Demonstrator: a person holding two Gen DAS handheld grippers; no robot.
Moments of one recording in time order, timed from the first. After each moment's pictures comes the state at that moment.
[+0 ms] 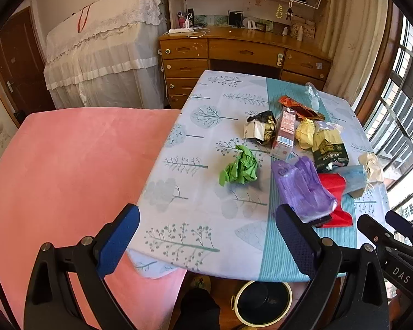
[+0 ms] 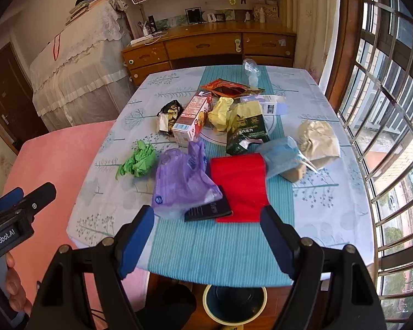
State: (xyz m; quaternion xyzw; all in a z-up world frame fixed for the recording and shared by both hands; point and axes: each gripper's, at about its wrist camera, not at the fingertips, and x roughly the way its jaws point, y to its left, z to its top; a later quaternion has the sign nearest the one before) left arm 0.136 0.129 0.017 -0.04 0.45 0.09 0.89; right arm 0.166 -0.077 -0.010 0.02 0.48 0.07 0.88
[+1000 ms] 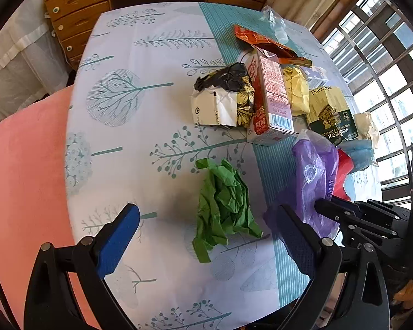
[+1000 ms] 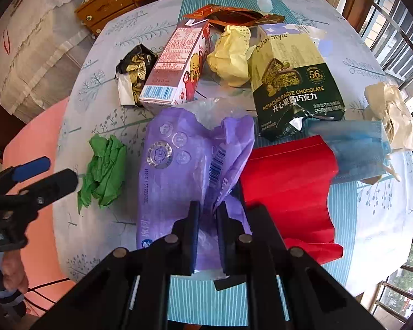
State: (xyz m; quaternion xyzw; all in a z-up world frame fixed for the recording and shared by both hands) left arm 0.340 0.140 -0.096 0.00 0.61 -0.16 0.78; right arm 0.277 -0.046 -0.102 0.07 0.63 0.02 0.77
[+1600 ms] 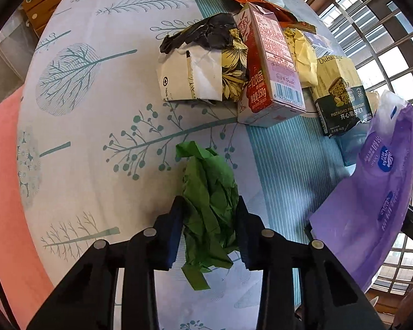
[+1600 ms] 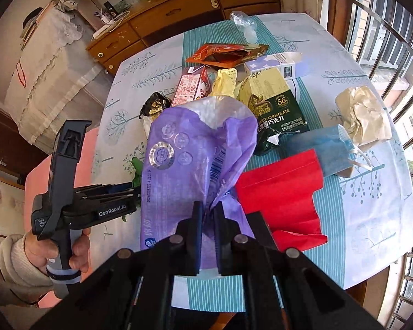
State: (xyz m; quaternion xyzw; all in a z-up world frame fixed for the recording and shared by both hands) left arm 0.357 0.106 -0.150 0.01 0.65 -0.19 0.74; right arm 0.250 -0.071 -0.043 0.14 0.57 0.03 0.81
